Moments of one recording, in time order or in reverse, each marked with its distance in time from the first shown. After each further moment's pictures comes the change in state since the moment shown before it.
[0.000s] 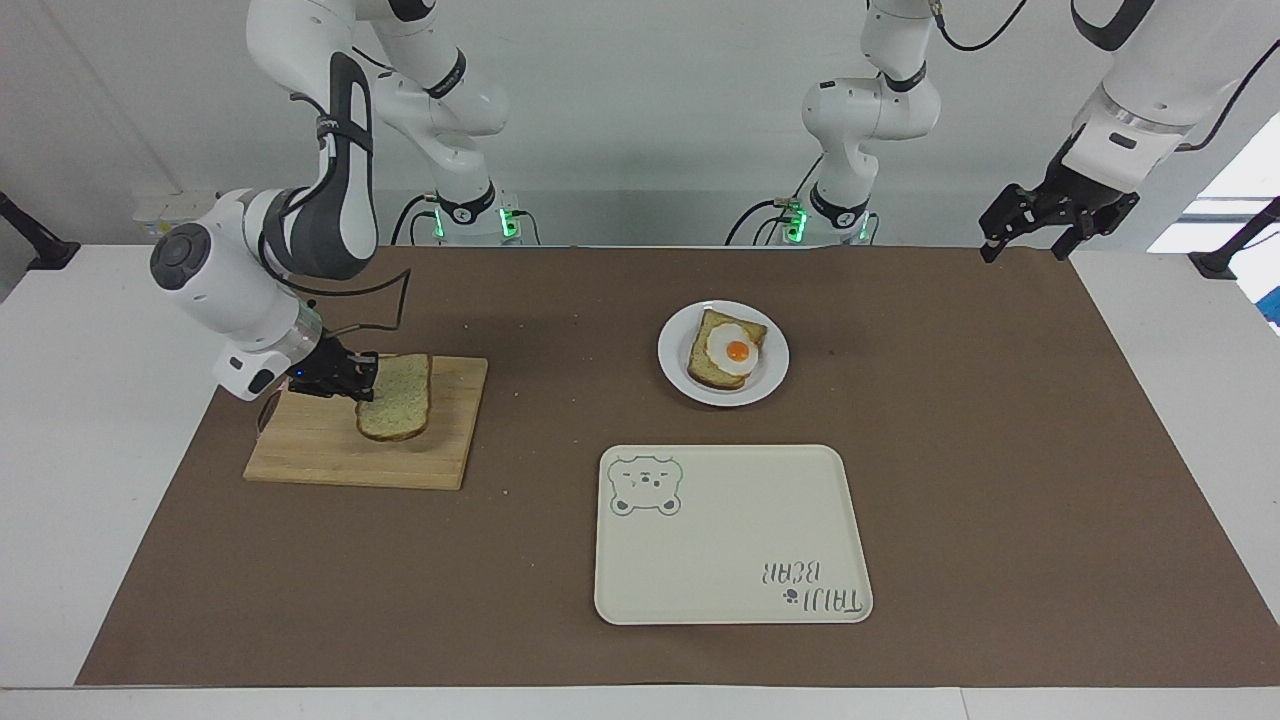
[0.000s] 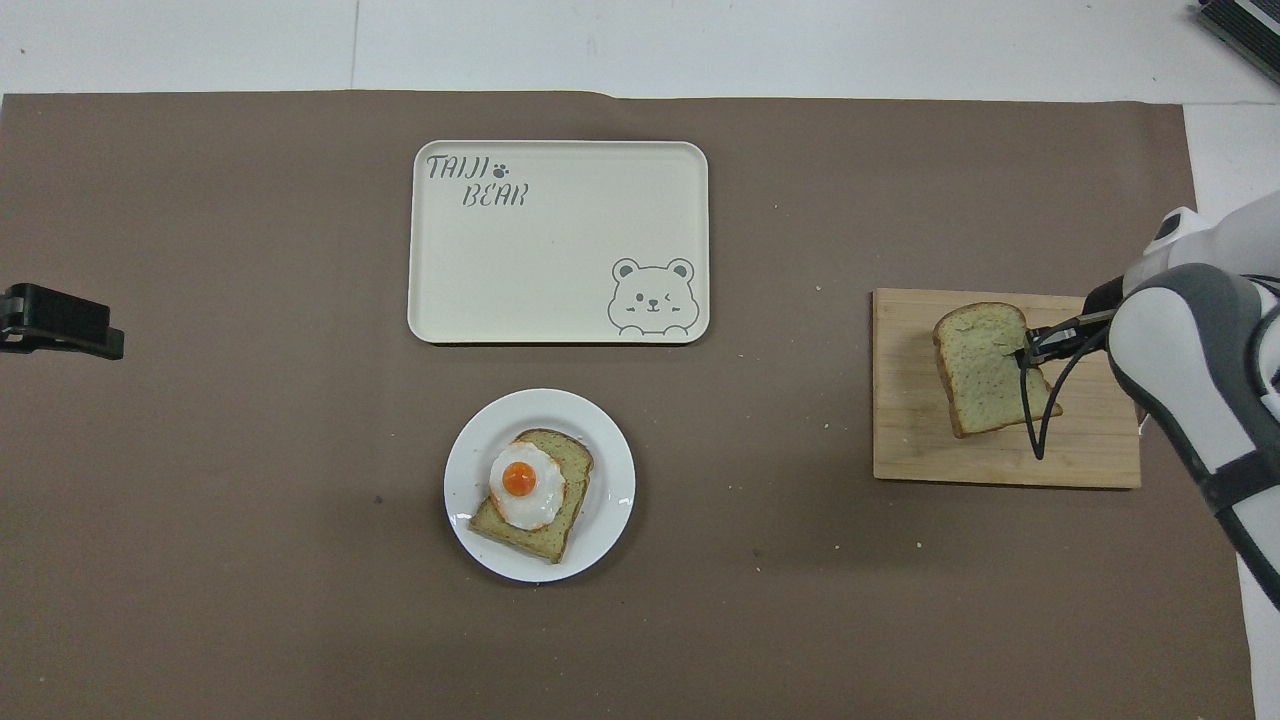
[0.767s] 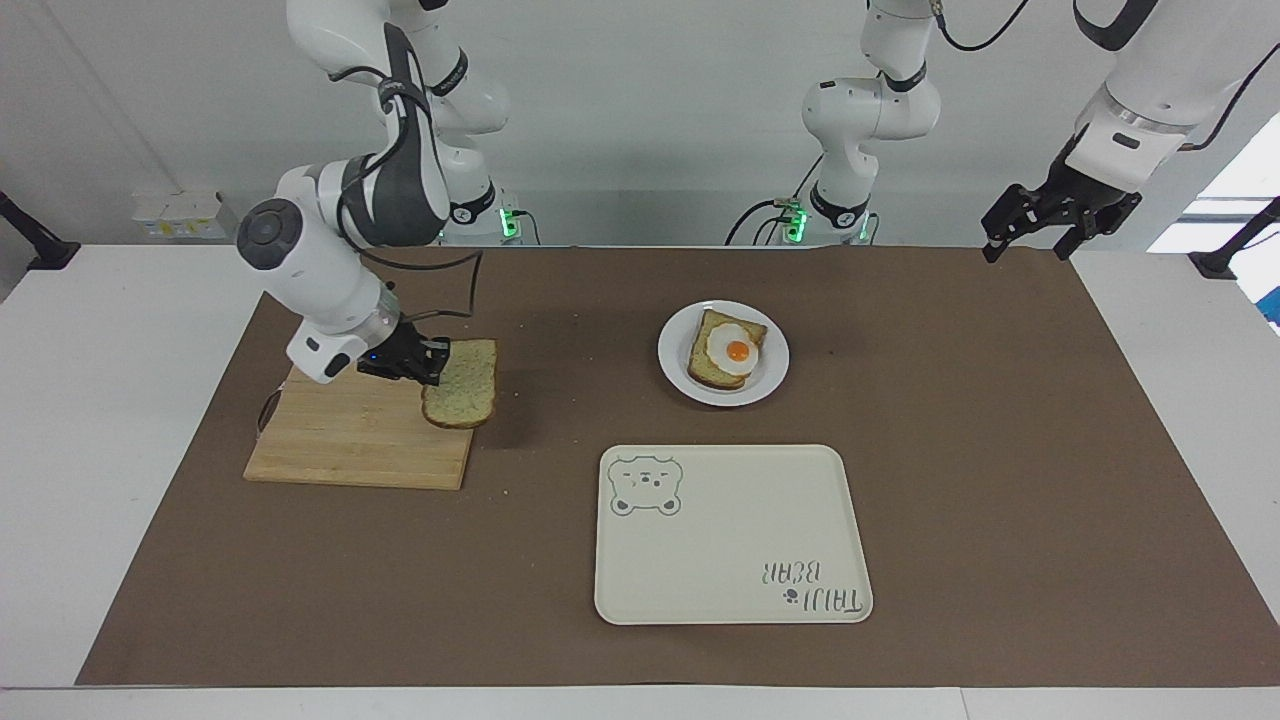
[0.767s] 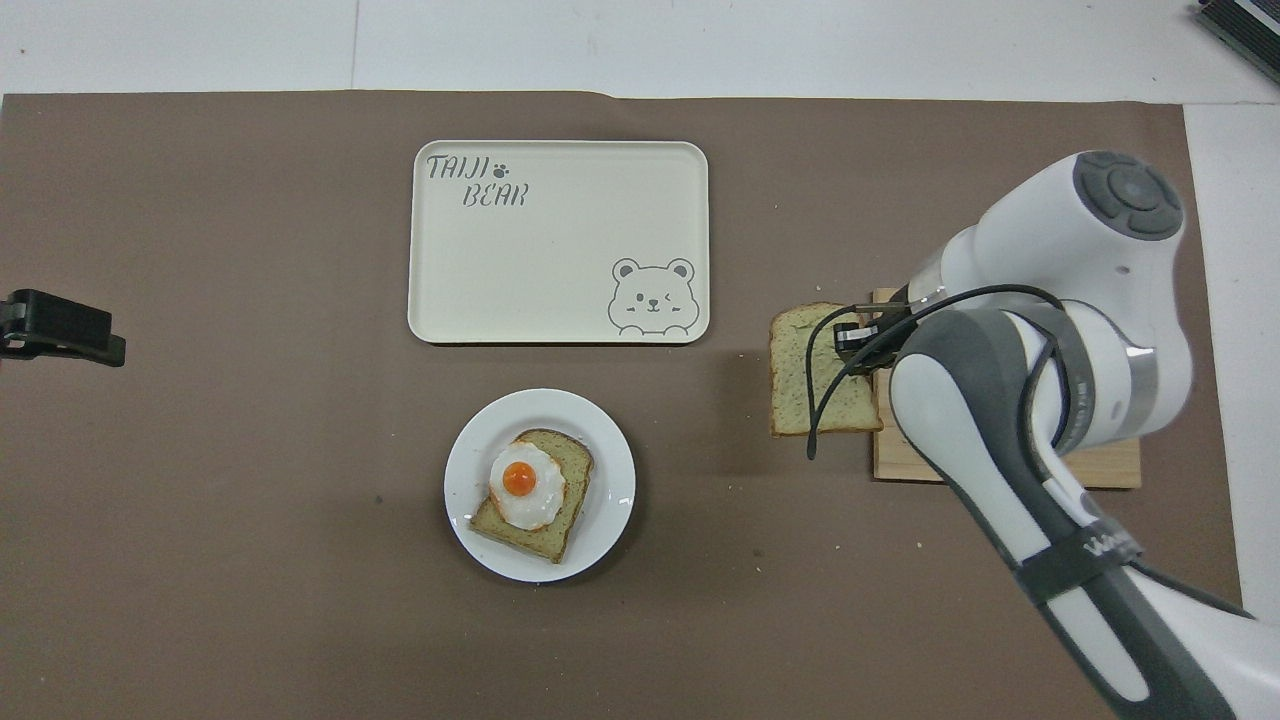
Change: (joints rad) left arm 0.000 0.000 -0.004 -0.002 -0.004 -0.023 0.001; right arm 0.206 -0.023 0.172 0.032 0.001 0.000 0.568
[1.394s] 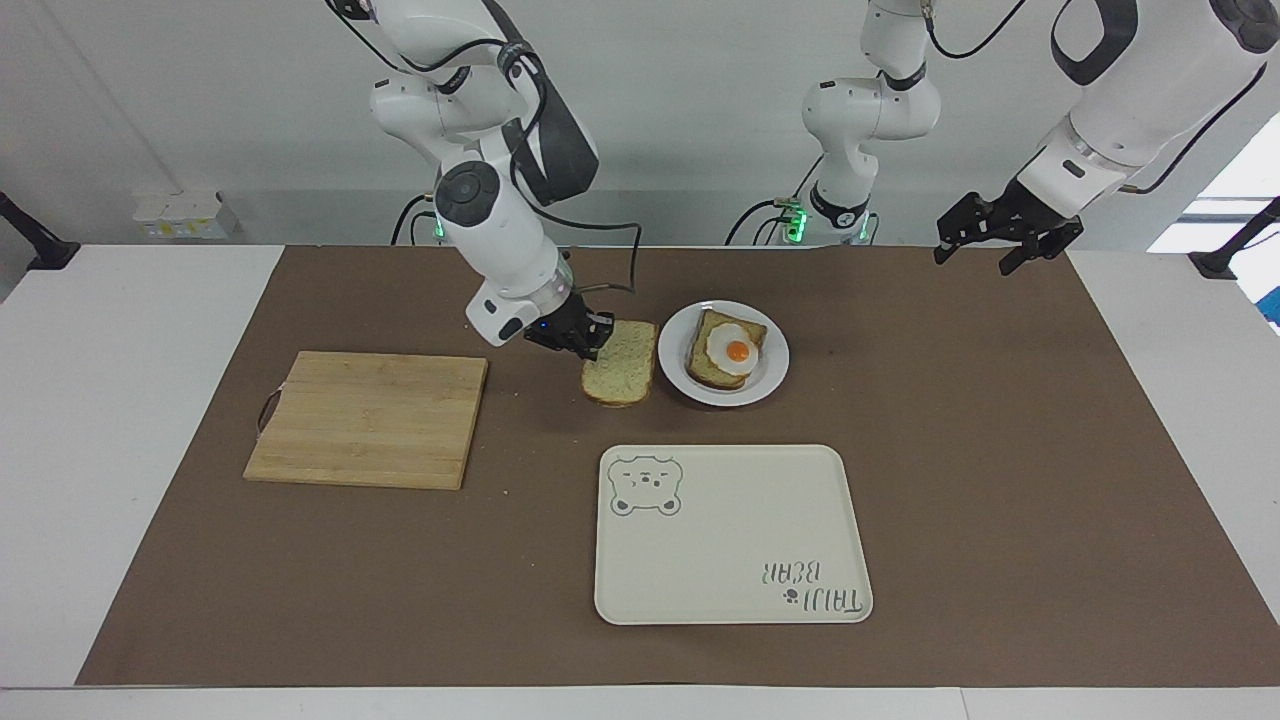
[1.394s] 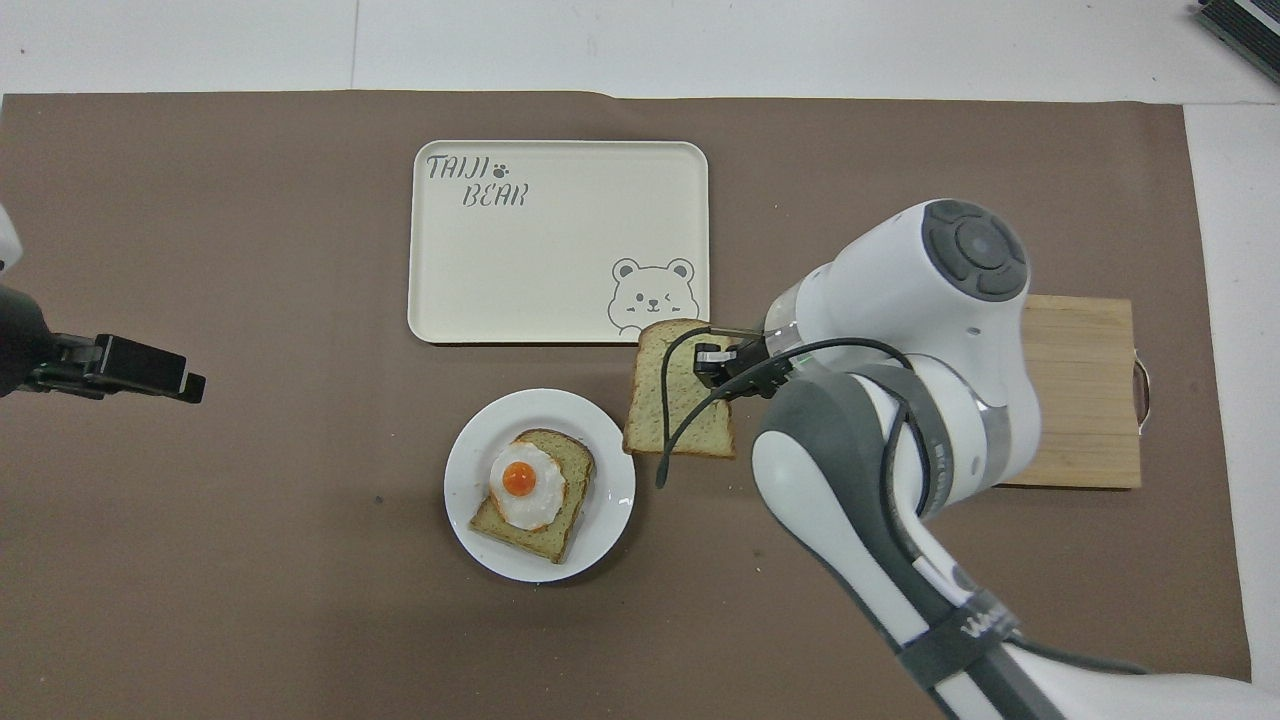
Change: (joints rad) left arm 0.008 -0.044 0.011 -0.175 -0.183 0.081 0.166; right arm 0.154 0.003 0.042 -0.011 0.152 0.118 0.224
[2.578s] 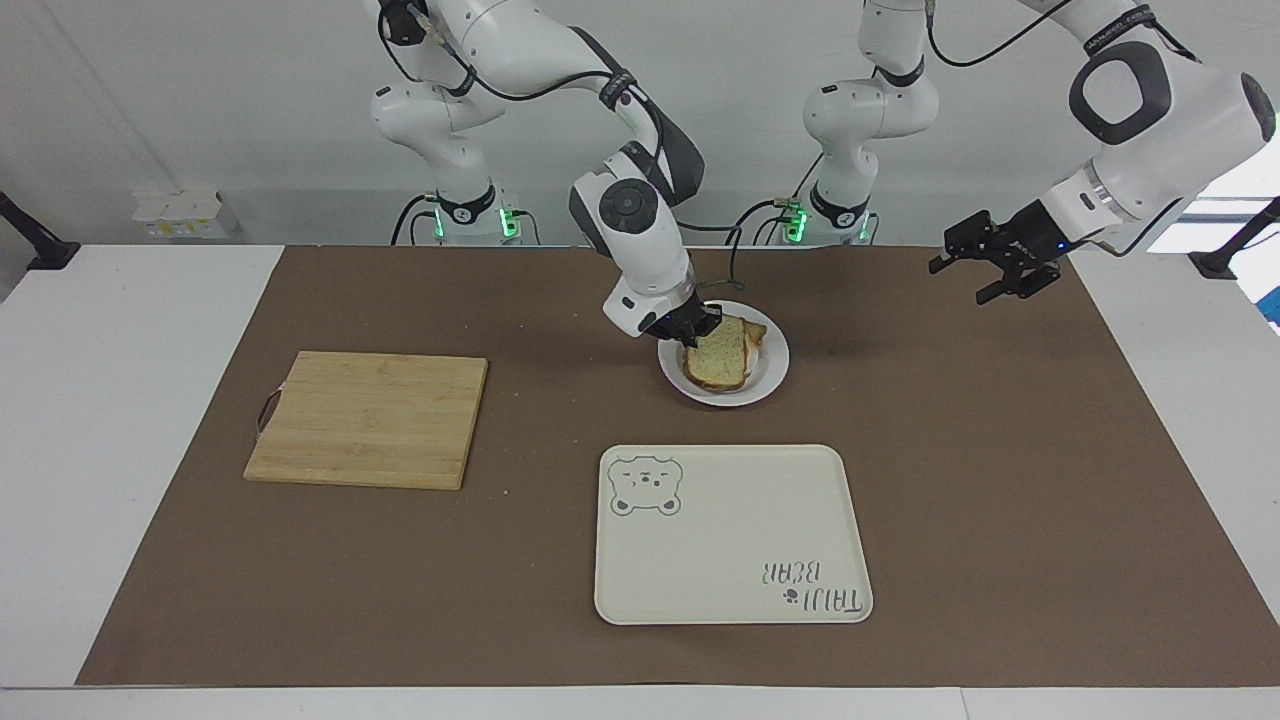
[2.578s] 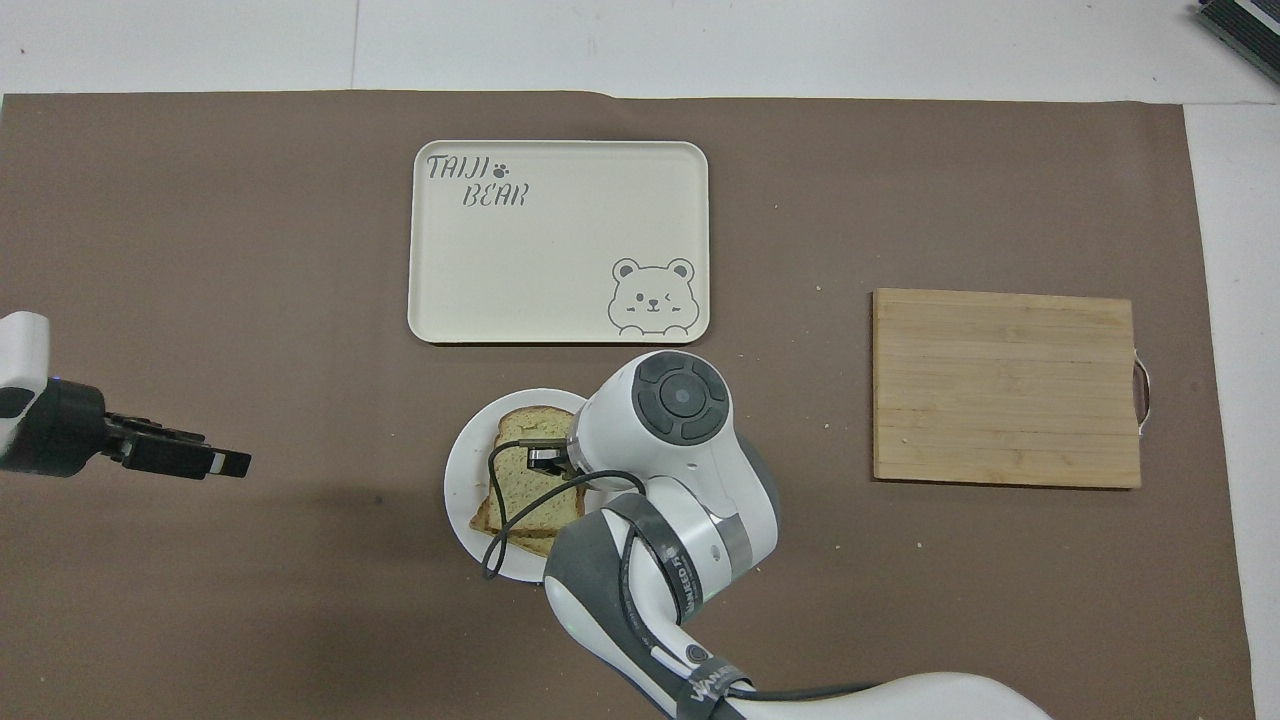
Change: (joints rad) left arm 0.164 -0.046 0.007 -0.415 -0.305 0.160 0.514; right arm 0.272 0.157 0.001 -0.042 0.012 0.249 0.119
